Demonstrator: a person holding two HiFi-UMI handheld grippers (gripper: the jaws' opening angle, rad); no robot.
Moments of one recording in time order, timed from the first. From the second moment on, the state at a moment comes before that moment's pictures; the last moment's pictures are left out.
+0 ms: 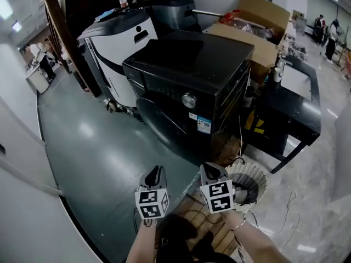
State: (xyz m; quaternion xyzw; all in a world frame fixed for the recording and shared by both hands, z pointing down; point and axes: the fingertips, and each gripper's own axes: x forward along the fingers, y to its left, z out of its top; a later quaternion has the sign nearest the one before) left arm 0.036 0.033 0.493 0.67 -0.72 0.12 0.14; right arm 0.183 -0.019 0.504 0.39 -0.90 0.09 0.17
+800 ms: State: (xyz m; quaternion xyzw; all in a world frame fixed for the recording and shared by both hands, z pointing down) left arm 0.056 0.110 0.489 0.65 -0.74 0.12 0.14; right arm 0.254 0.033 0.488 0.40 -0.90 0.15 0.11
